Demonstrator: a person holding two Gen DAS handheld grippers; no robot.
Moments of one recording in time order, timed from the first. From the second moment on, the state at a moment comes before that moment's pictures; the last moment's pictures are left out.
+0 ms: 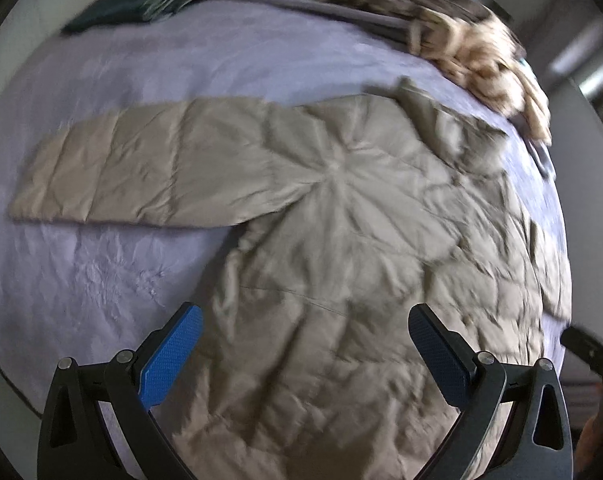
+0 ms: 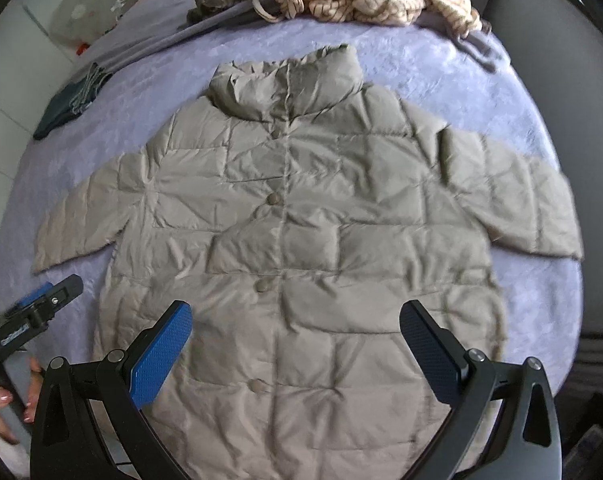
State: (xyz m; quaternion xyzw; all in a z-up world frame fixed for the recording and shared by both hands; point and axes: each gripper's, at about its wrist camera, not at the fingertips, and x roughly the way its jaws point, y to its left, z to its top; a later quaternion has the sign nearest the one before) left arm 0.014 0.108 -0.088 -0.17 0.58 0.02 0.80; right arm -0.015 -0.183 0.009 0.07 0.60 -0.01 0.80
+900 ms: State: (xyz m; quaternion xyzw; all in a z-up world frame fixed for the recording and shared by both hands) left arm 0.091 0.385 -0.183 -0.37 0.44 0.19 0.80; right arm 0.057 -0.072 -0.092 0.14 0.63 0.08 0.76
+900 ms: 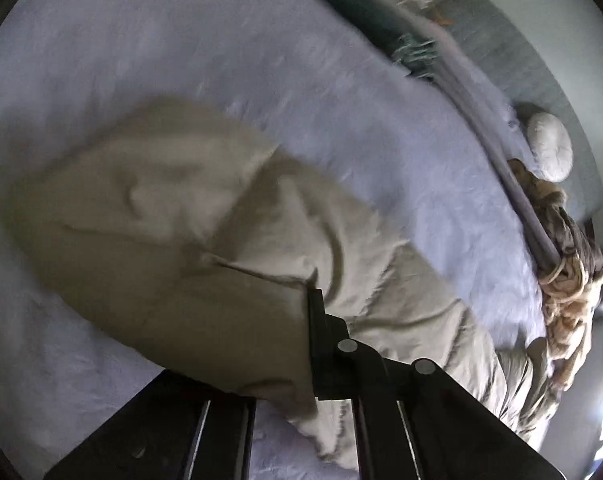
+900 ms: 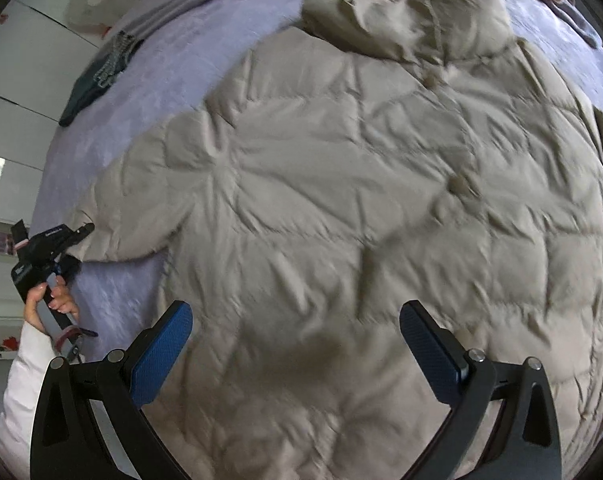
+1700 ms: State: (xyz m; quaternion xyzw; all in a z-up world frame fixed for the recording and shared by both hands) left arm 0.131 0.114 -0.025 -0.10 0.38 -0.13 0.91; right arm 0.136 0.019 -0.193 0.32 0.64 0.22 0.66
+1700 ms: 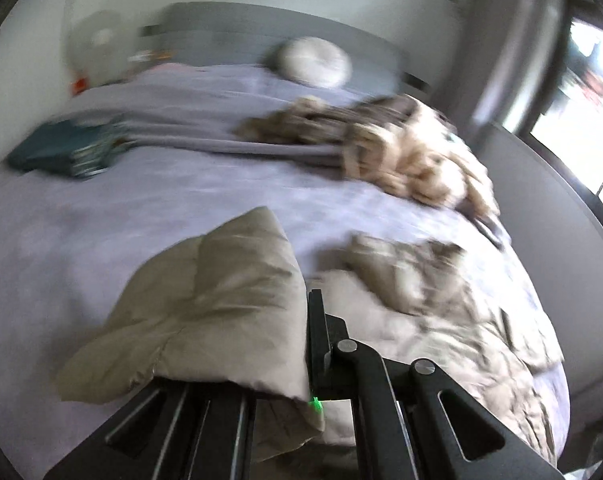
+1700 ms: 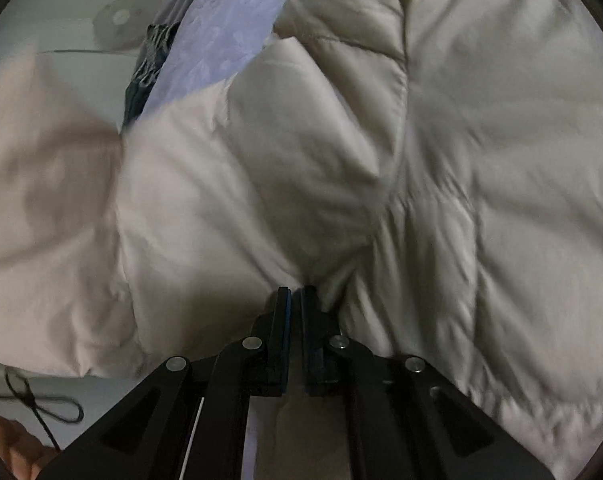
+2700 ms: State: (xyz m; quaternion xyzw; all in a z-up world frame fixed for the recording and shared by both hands) left arm 0.091 -0.079 -0.120 0.09 0.49 -0.20 0.84; right arm 0.018 -0.276 -0.124 0.29 0.58 0.01 0.77
